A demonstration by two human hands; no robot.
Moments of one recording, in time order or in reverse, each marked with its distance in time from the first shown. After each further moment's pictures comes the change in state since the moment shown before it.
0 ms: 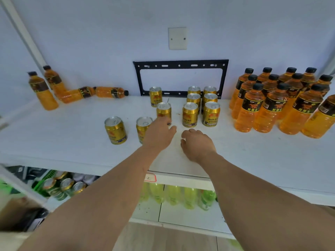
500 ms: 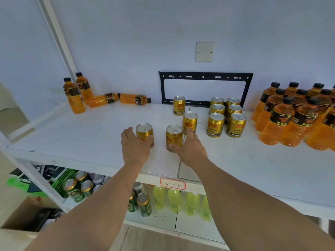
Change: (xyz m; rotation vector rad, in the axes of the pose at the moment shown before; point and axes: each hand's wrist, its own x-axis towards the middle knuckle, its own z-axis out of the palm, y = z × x) left_hand -0.033 -0.133 -0.071 -0.157 0.327 -0.434; right_hand 0.026 -0.112 0.016 0.483 0.019 0.188
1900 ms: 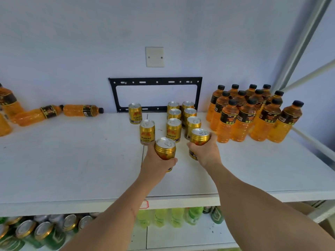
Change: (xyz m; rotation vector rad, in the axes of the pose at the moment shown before) left_hand -0.071 0.094 0.095 -0.520 -0.662 0.125; right_hand 0.006 0.121 -0.092 0.514 0.428 0.320
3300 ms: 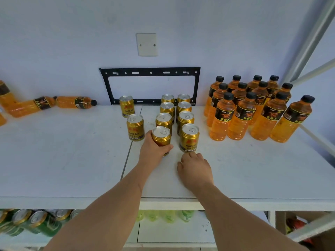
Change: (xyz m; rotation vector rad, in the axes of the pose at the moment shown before) left_hand 0.064 -0.011 0.059 0.182 0.147 -0.070; right_hand -0.005 0.057 -0.009 -0.961 -0.237 -0.449
